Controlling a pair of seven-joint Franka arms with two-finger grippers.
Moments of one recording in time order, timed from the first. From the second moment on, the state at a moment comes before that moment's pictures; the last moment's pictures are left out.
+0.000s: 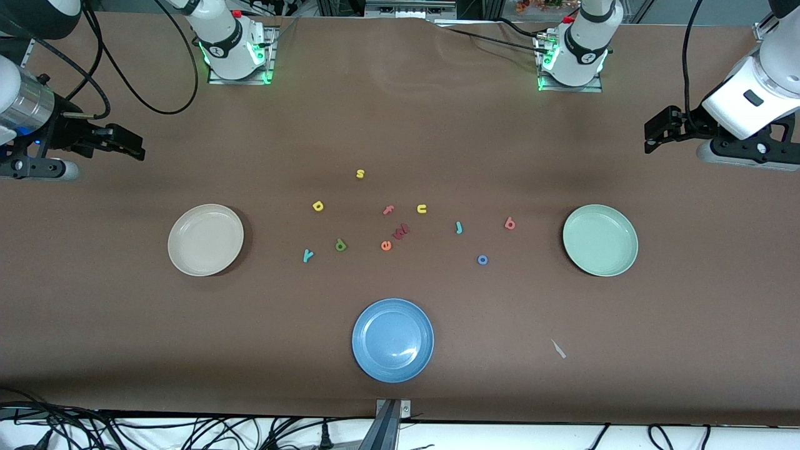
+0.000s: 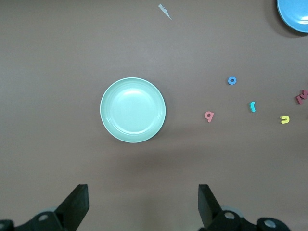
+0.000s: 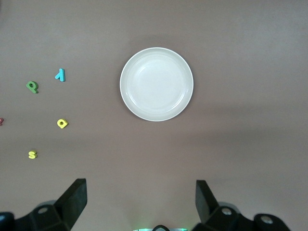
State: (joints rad) left arm 0.04 0.00 -0.15 -1.60 0.01 1.54 0.00; right arm 0.07 0.04 -0.02 -1.64 0.00 1.56 0.10
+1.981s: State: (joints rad) left arm 0.04 0.00 -0.16 -1.60 0.01 1.55 0.00; right arm 0.07 0.04 -0.02 -1.64 0.00 1.56 0.10
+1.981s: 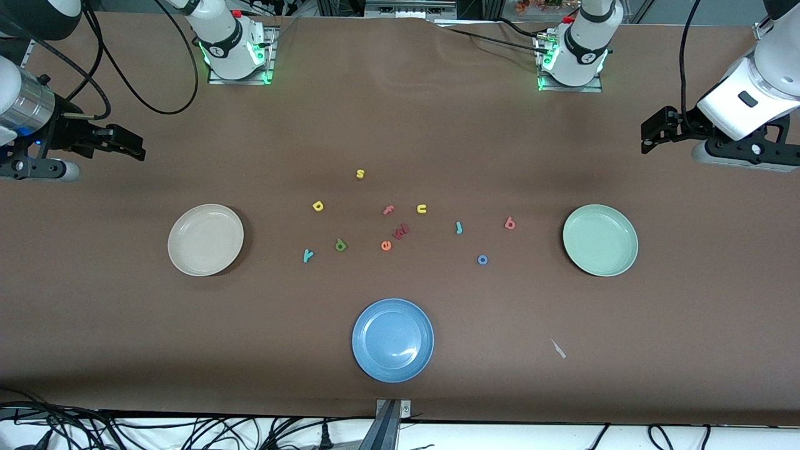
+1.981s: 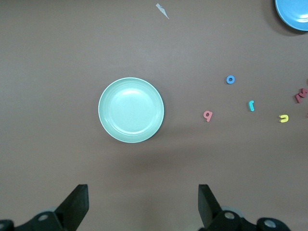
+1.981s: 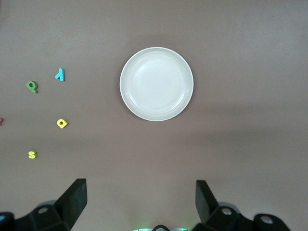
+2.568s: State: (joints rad) left arm 0.04 0.00 -0.16 -1.60 0.01 1.55 0.00; right arm 0.07 0.04 -0.02 -1.64 0.00 1.56 0.10
